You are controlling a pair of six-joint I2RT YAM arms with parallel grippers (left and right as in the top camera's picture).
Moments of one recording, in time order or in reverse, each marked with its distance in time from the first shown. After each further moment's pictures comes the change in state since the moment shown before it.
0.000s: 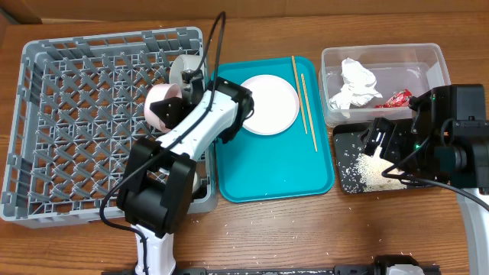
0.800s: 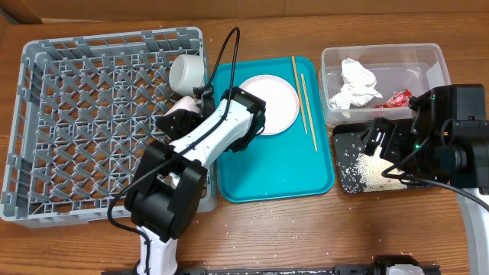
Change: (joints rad) left arm -0.089 0.000 -0.018 -0.112 0.216 0.000; right arm 0.000 0.000 0.000 0.000 0.000 0.000
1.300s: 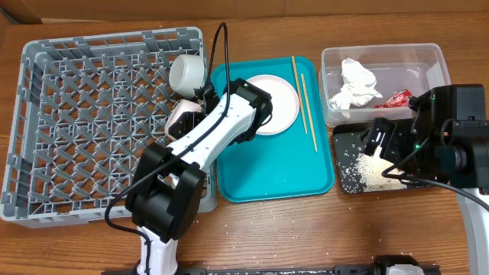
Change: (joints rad) left arm -0.008 0.000 0.097 0.062 0.275 0.072; right arm 0.000 0.000 0.000 0.000 0.000 0.000
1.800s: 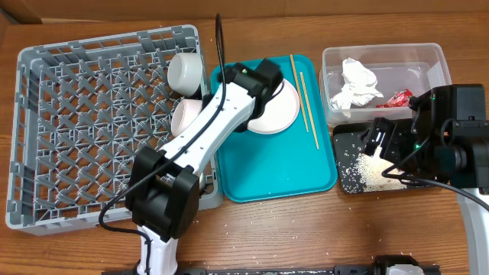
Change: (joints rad) left arm 0.003 0.004 0.192 0.220 0.299 0.341; right arm 0.000 0.000 0.000 0.000 0.000 0.000
